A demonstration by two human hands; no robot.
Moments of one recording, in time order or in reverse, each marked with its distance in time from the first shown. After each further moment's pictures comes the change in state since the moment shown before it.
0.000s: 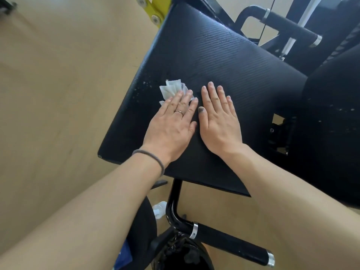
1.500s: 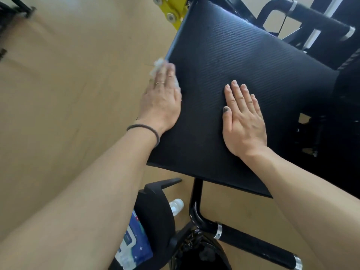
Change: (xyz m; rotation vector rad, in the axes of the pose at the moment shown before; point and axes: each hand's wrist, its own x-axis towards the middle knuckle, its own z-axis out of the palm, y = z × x) left_hand 0.031 -0.080 -0.009 -0.365 0.020 -0.382; right_hand 0.000 -0.001 0.006 -0.075 0.113 0.027
